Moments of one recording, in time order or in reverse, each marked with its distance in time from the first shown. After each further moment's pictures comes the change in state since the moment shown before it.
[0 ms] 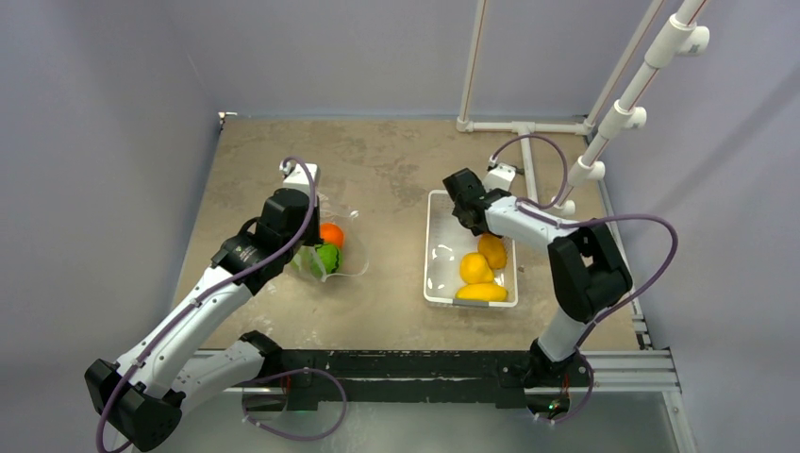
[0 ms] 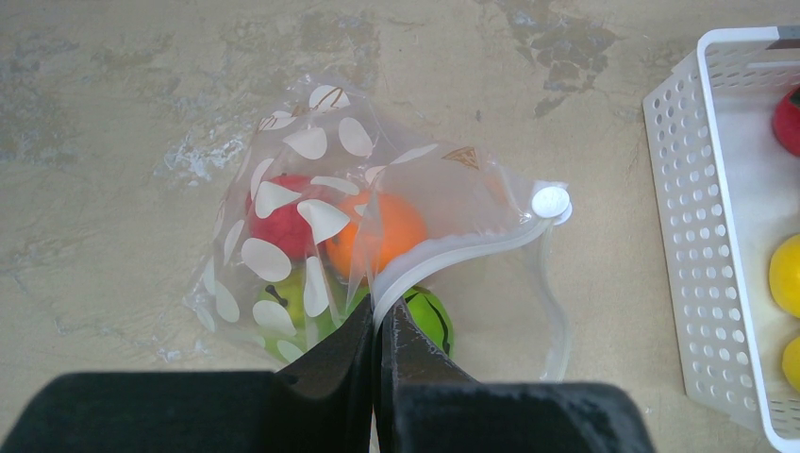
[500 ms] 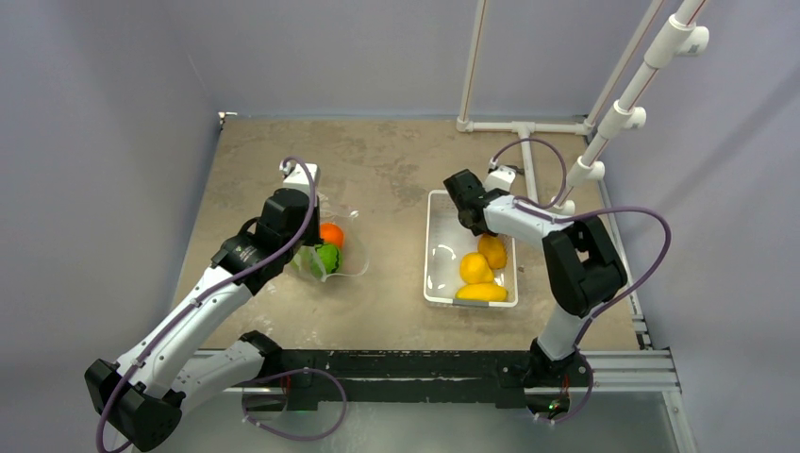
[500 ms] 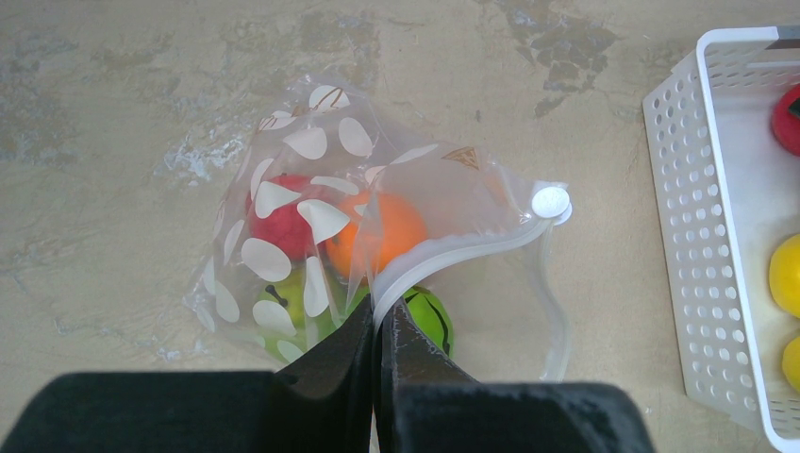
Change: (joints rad) left arm 0.000 0.000 0.000 0.000 0.000 0.000; right arm -0.019 0.053 0.001 0.004 0.000 -0.002
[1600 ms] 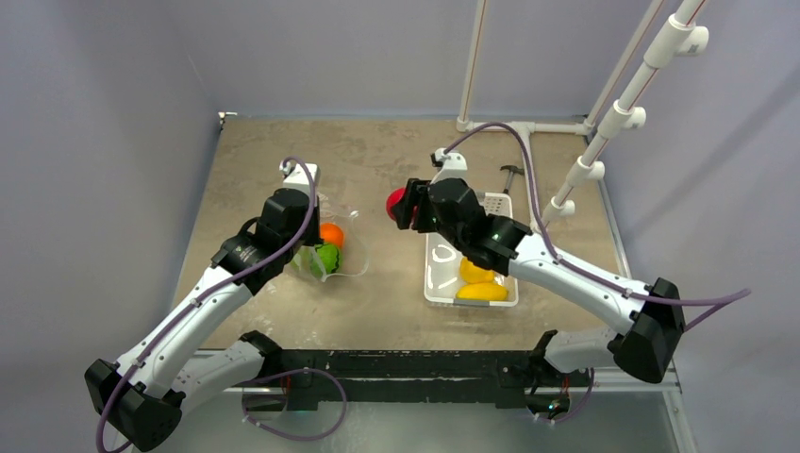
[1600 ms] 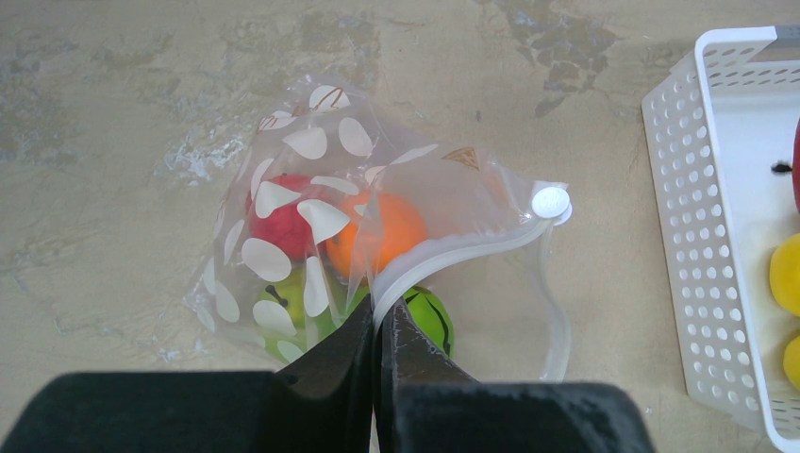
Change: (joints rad) left arm 0.000 0.000 0.000 0.000 -0.001 0.000; right arm 0.382 -0.432 0.018 0.221 -0.358 -0.254
